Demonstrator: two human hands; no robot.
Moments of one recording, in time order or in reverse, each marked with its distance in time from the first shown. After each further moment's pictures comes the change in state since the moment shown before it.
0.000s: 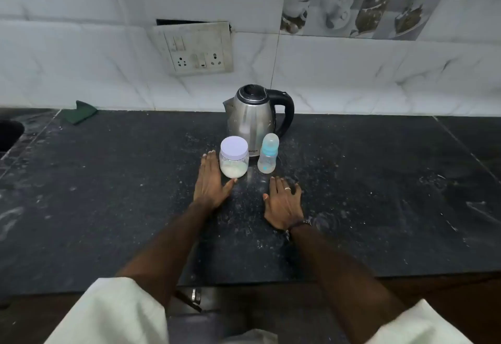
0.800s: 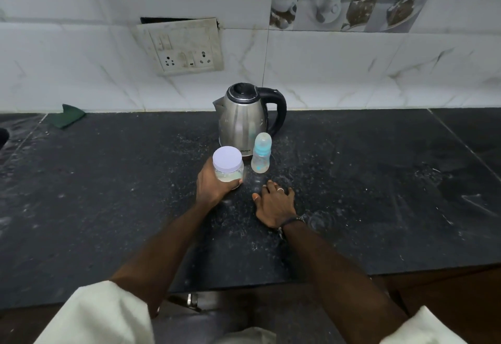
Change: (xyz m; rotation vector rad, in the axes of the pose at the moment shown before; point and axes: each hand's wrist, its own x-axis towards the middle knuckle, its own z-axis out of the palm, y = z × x) left_hand 0.011 0.011 0.015 -0.426 0.089 -0.183; right_hand 0.006 -0.002 -0.005 0.100 -0.115 0.030
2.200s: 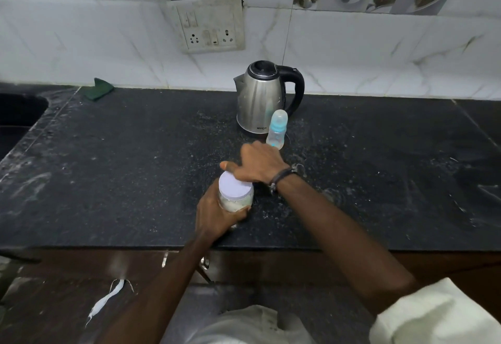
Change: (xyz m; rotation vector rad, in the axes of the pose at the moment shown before) left_hand -0.150 -0.033 -0.038 -0.023 0.019 0.088; right_hand -0.047 -0.093 -0.111 -0.035 0.027 -0.287
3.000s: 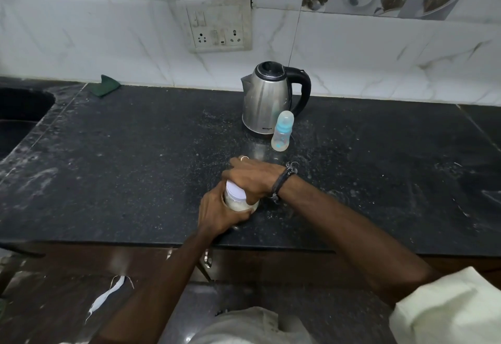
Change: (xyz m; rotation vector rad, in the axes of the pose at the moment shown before) left_hand 0.006 0.003 -0.010 0.045 -0.081 -0.023; right_hand -0.004 -0.021 0.001 -0.240 -0.334 -0.459
